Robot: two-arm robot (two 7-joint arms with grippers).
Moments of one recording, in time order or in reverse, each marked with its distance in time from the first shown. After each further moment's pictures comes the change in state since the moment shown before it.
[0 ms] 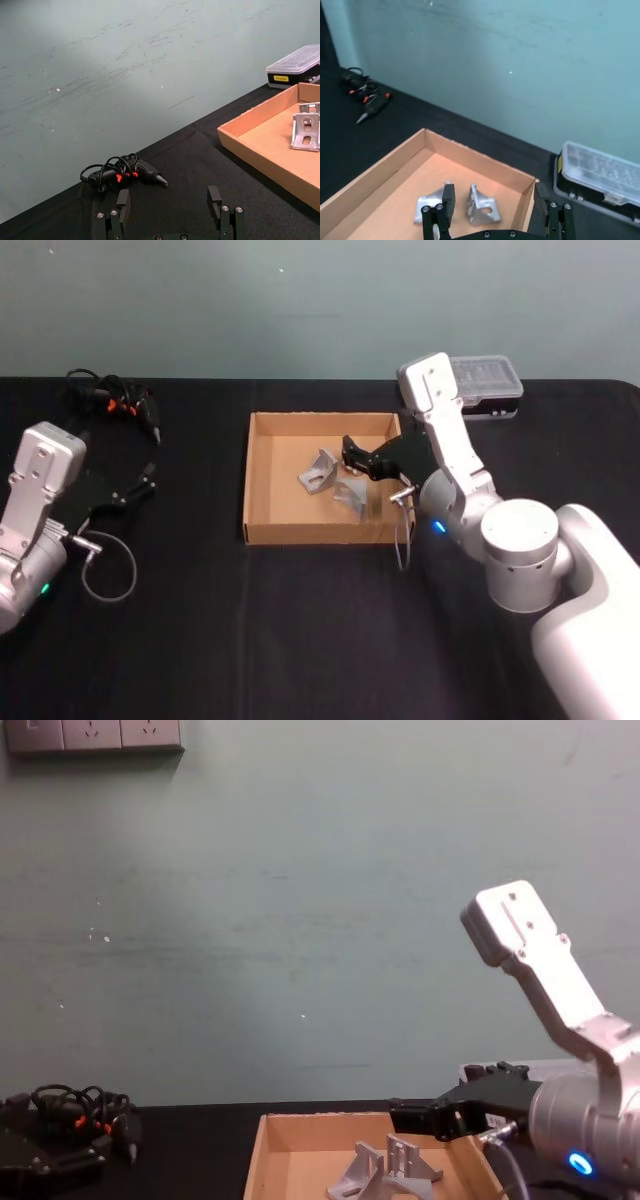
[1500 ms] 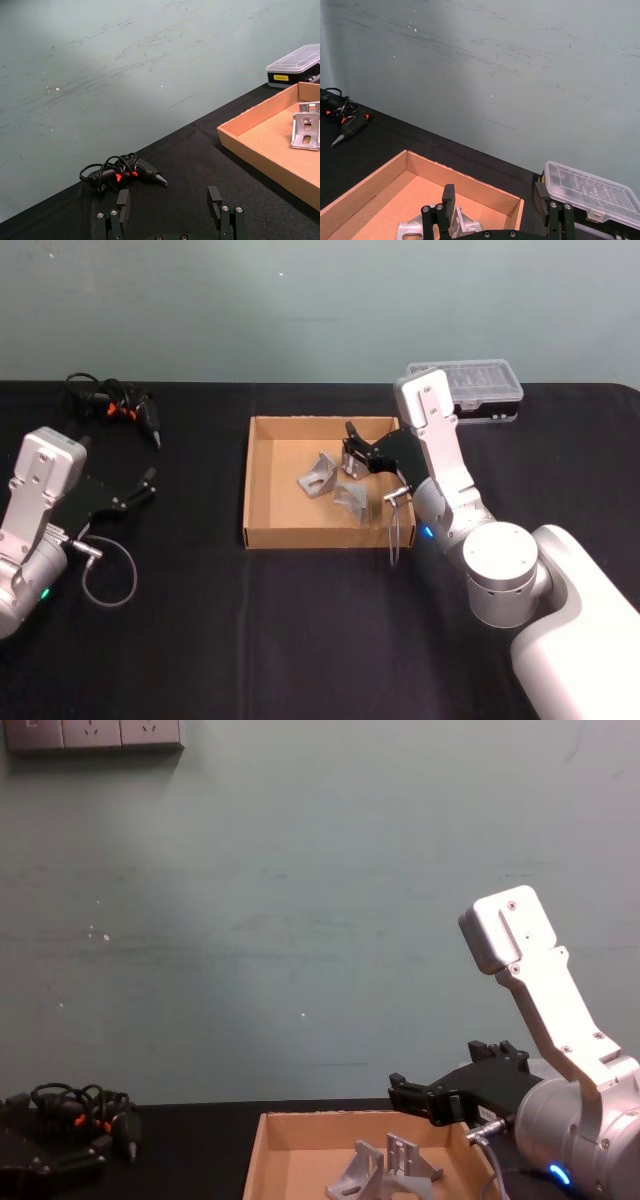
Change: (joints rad) left arm 0.000 0.000 0.000 0.000 0.000 0.000 0.000; right arm 0.001 -0.049 0.012 0.084 -0.071 -0.189 -0.105
